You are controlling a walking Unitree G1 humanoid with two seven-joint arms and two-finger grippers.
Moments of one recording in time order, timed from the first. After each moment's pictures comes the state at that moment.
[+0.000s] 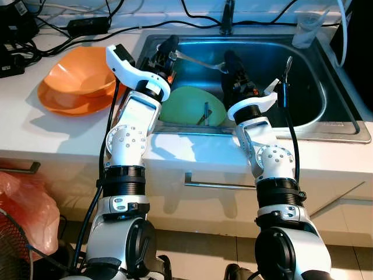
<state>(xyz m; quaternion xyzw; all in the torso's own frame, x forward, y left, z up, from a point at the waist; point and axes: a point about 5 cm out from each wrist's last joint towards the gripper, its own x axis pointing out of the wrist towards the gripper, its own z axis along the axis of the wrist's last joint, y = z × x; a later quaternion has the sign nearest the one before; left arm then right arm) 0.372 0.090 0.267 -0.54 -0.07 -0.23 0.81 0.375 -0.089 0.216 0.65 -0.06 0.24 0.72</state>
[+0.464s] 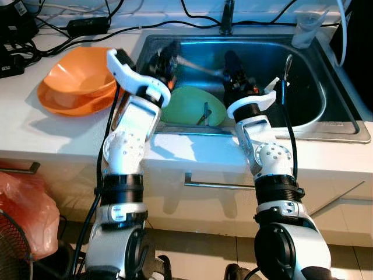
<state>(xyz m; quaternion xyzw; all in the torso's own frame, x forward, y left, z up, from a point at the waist) 0.361 0.089 0.258 -0.54 -0.06 -0.23 0.81 0.379 -0.088 0.217 0.65 -0.07 0.24 0.71</state>
